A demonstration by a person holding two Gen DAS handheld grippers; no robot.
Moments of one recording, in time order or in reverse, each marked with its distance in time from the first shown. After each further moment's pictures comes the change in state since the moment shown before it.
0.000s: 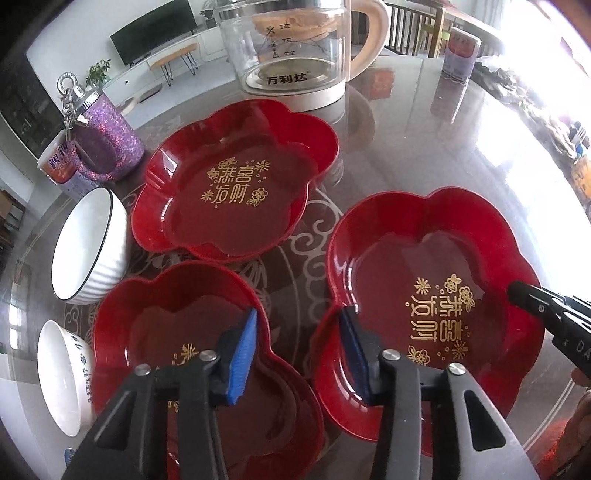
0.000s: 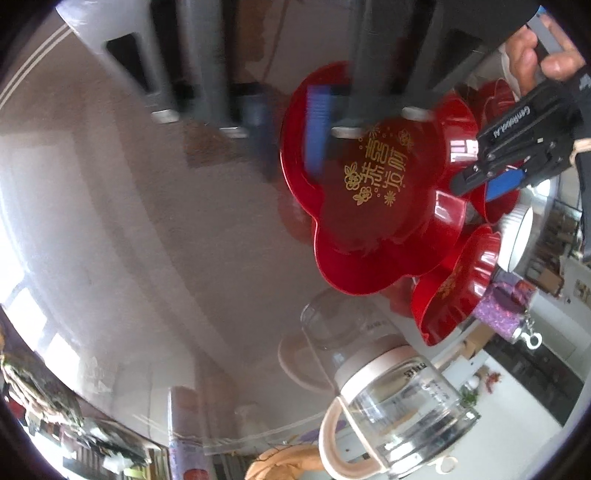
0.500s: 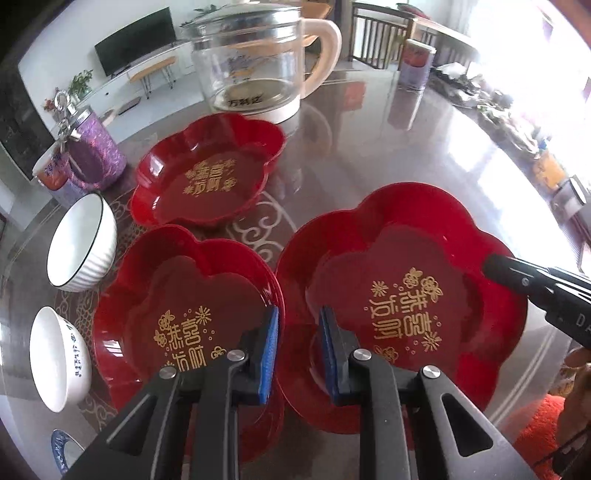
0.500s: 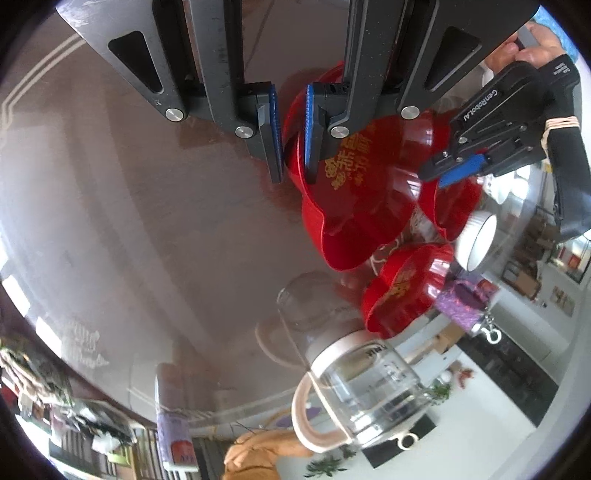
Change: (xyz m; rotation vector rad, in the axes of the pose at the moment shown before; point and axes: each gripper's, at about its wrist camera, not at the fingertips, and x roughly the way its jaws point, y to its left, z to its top) left arm -0.045 -0.027 -0.025 0.041 -0.051 -0.107; right arm -0.058 0.003 -0.011 -0.078 -0.059 0.073
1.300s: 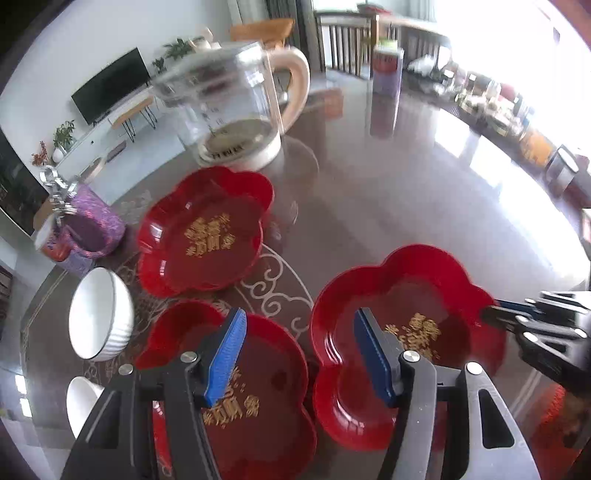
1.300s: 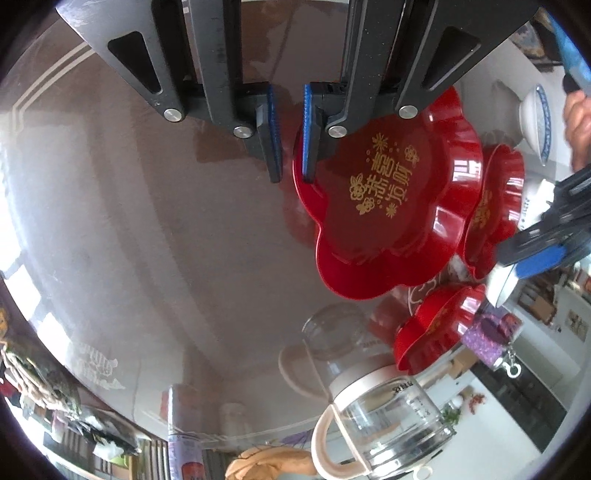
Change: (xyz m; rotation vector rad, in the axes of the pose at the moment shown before) left arm -0.004 -0.006 0.038 0.162 -0.043 0.045; right arm 0.018 -0.028 -0.025 -0.024 0.082 -0.062
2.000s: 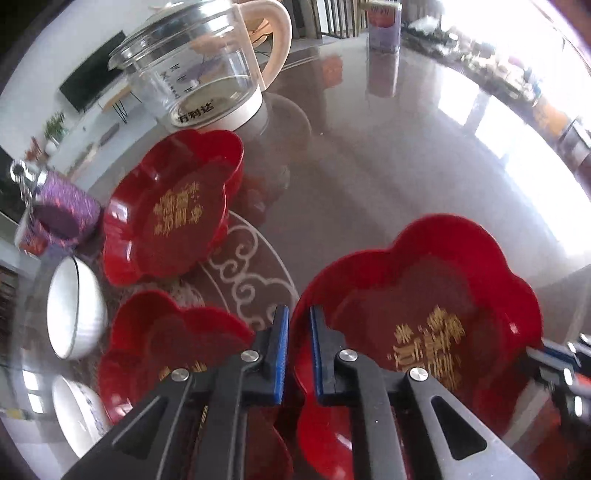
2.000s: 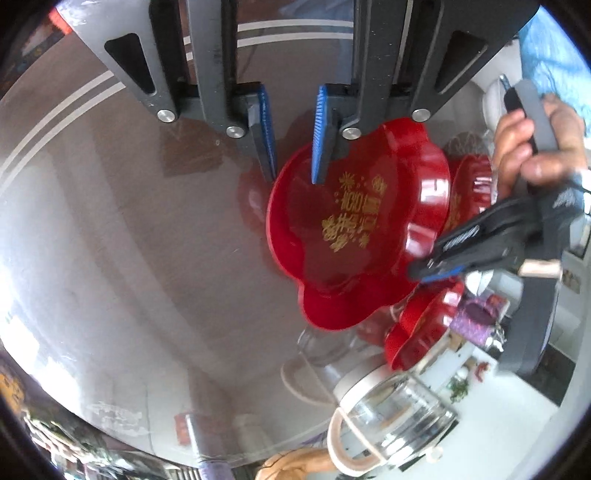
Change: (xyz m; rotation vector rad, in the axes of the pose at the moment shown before) left arm 0.029 -0.022 -0.004 0.012 0.107 -0.011; right arm -0.016 -0.006 -0.035 0.164 -0.016 0.097
